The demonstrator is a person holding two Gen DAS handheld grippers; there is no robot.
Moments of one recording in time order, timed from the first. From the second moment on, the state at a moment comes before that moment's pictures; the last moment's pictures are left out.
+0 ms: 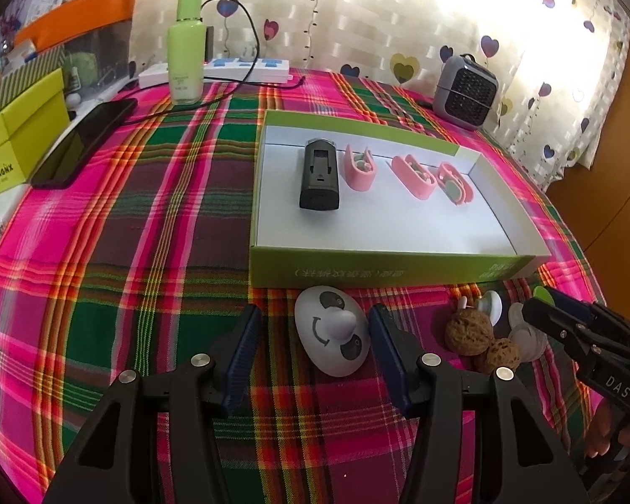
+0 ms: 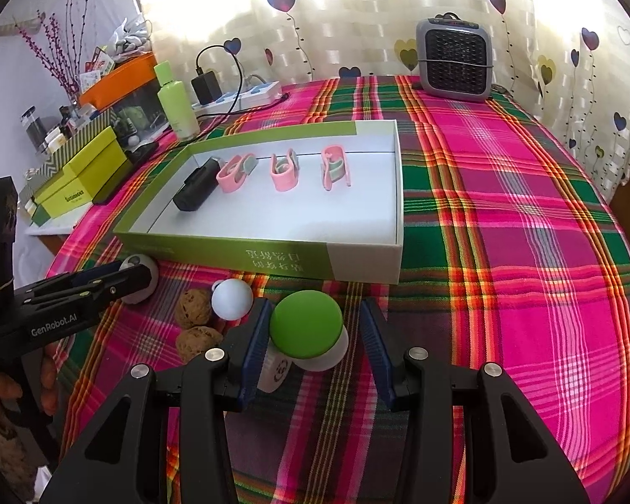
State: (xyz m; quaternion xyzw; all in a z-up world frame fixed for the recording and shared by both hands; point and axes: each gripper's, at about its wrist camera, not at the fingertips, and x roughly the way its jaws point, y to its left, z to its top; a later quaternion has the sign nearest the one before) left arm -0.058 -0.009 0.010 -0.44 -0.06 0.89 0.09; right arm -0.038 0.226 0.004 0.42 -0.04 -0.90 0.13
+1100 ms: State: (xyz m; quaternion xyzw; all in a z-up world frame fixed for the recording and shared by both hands) left arm -0.050 -0.006 0.018 -0.42 -0.08 0.90 0.11; right arm -0.033 0.230 0.013 0.39 -0.06 -0.91 0.15
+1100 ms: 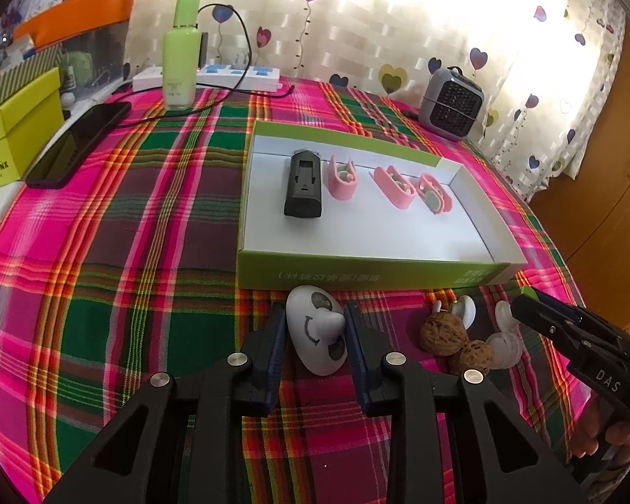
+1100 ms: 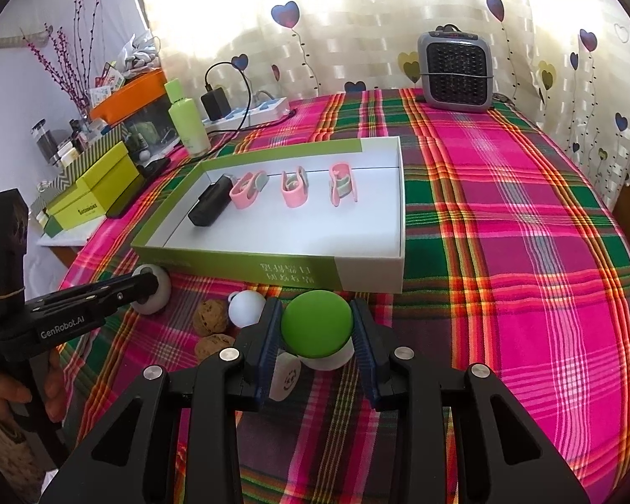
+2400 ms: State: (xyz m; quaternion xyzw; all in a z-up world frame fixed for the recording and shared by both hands) left arm -0.095 0.021 0.056 -0.40 -0.08 0.90 0.16; right arm -0.082 0.228 0.046 0.37 -0.08 -0.91 0.17
